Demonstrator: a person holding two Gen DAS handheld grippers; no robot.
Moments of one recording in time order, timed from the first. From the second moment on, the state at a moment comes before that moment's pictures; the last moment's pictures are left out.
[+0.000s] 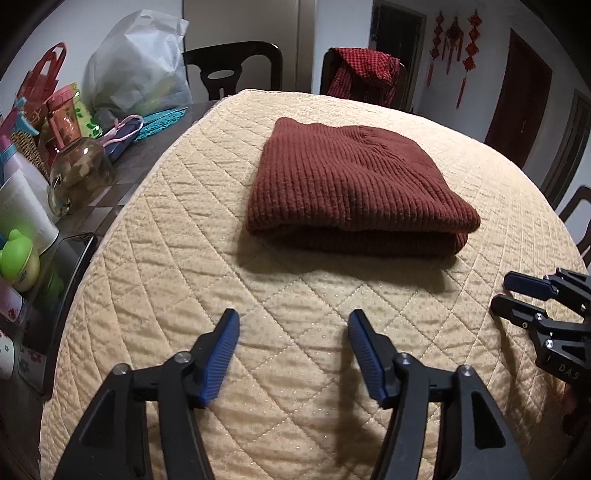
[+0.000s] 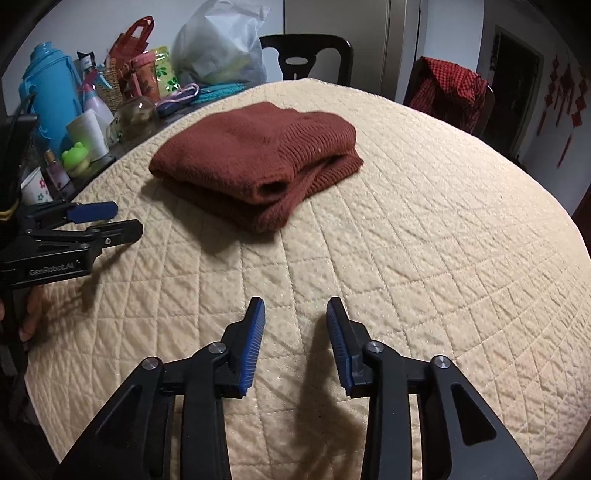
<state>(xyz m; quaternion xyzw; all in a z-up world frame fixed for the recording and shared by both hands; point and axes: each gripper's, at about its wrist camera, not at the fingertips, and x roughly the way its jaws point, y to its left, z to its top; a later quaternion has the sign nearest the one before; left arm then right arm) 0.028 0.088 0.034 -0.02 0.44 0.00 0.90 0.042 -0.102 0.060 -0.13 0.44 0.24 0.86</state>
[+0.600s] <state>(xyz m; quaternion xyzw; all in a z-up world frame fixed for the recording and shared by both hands) 0.033 0.090 0.029 -0.01 0.44 0.02 0.90 0.042 -0.107 0.059 -0.11 0.44 0.25 0.86</state>
